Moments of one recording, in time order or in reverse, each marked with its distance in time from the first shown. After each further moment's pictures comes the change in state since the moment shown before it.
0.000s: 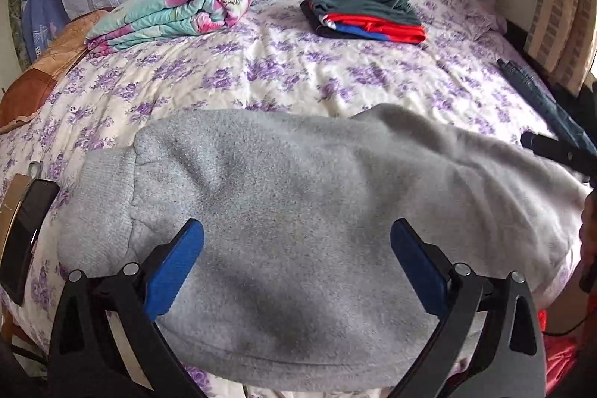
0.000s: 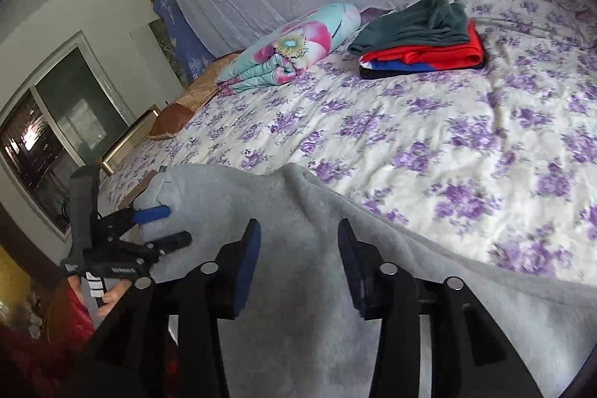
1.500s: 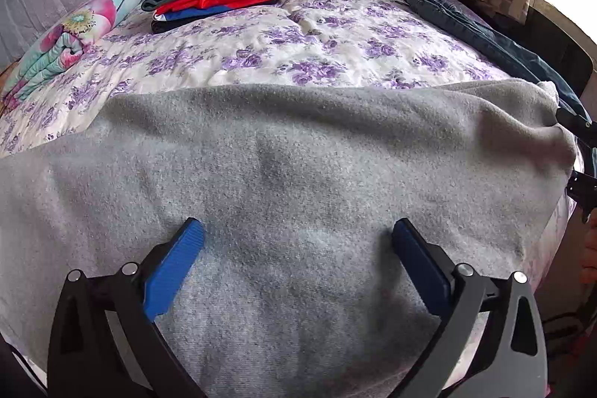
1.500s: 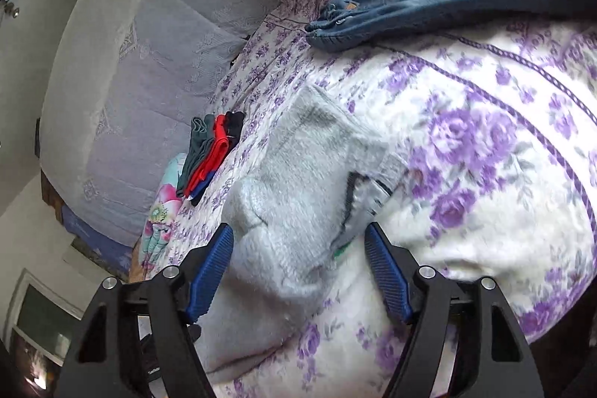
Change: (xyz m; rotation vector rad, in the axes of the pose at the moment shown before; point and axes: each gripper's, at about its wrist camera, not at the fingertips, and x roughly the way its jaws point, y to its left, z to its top) left arm 0.056 -0.214 -0.010 0.200 0.070 -0.141; right arm -0.155 -0.183 -0.142 0.713 -0.439 -0.231
